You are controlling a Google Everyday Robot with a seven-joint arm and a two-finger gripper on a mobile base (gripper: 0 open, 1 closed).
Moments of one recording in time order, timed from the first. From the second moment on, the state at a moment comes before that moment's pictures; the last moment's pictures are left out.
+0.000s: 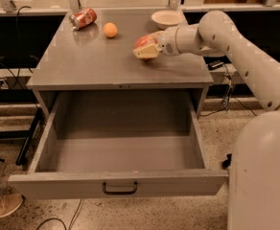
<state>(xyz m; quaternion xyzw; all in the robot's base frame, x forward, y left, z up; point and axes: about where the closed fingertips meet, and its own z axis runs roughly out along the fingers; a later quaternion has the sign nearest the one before) 0.804 -0.032 0.862 -0.44 0.70 0.23 0.51</state>
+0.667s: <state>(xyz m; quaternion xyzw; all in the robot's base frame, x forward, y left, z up) 0.810 -0.029 0.857 -0.45 0.70 0.23 0.51</state>
